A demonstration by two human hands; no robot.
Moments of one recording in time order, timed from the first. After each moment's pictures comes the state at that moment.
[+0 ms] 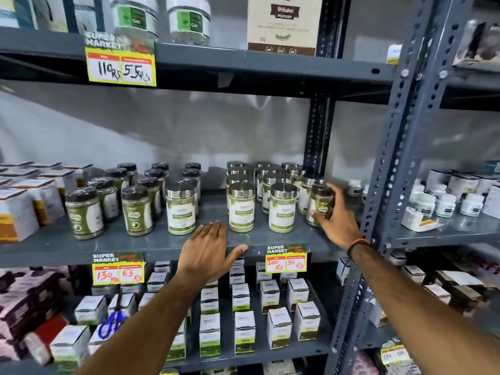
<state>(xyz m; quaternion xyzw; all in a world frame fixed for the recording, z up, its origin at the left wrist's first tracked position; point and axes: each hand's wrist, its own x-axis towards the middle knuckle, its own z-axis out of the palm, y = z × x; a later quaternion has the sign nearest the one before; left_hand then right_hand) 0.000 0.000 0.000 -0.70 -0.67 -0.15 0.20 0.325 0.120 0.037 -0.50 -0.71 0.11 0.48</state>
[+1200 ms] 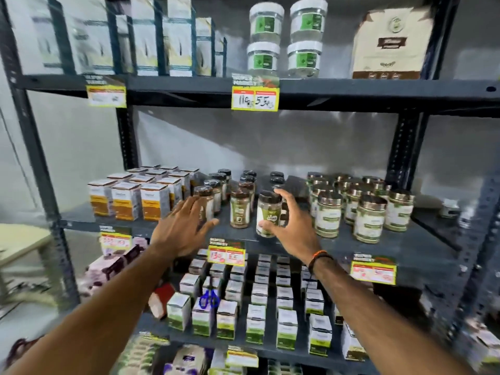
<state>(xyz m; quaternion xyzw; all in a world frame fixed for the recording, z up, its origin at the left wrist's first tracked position) -0.226 -0.144 0.063 -0.61 -0.74 -0.20 0.21 0.046 -0.019 0.057 -0.27 -0.82 0.17 0.48</state>
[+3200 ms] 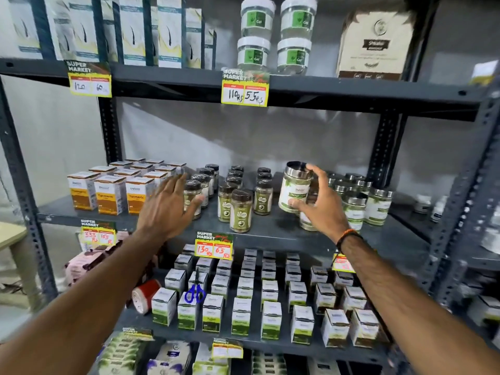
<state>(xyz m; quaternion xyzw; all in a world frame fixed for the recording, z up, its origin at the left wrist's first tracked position) -0.218 -0.150 0.088 -0.58 -0.73 -0.27 0.23 0.121 0.010 0.097 -0.31 -0.79 0.11 0.52</state>
